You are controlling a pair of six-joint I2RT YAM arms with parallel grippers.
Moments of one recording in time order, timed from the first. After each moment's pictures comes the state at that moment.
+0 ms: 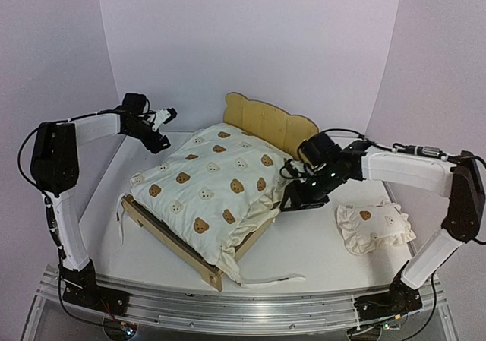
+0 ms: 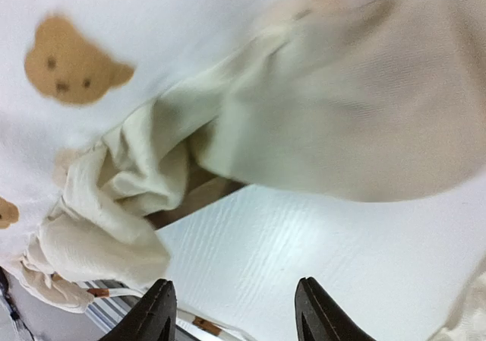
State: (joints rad) left arm -0.19 1.97 1.60 -0.38 0.20 0.67; right arm 0.70 1.60 1.19 -0.70 -0.24 0.39
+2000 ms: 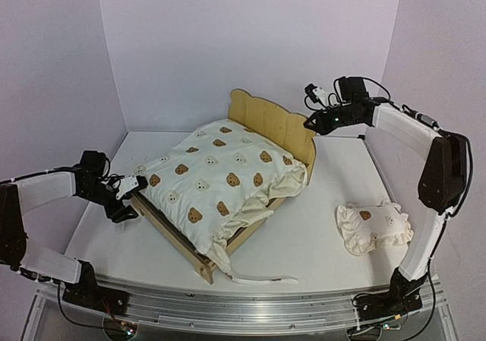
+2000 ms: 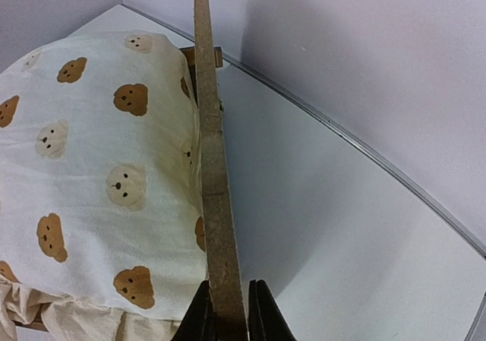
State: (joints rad) left arm -0.06 1.26 0.68 -0.49 0.34 0.96; right arm 0.28 1.89 1.73 -0.53 -0.37 -0.27
